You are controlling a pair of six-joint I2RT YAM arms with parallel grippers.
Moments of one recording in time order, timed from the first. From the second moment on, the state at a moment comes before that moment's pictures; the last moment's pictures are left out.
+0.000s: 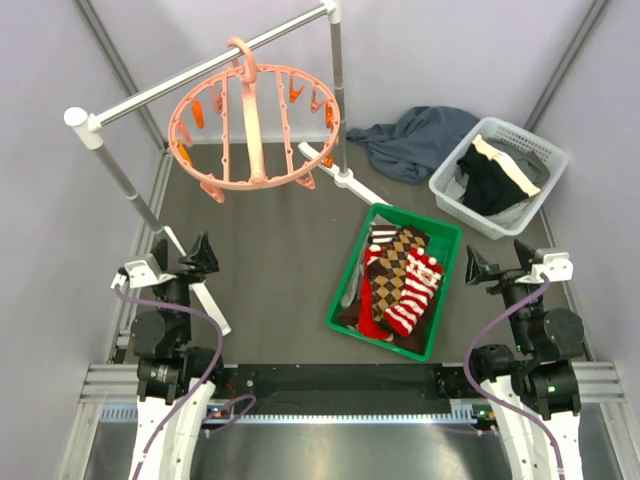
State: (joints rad) left arm -0.12 0.07 0.40 0.00 -0.24 -0.20; right arm 0.14 0.03 0.54 -0.32 0.02 0.04
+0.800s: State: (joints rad) left arm -0.14 0.47 0.58 0.00 0.27 -0.42; right arm 0.14 0.01 0.54 -0.30 0.00 0.04
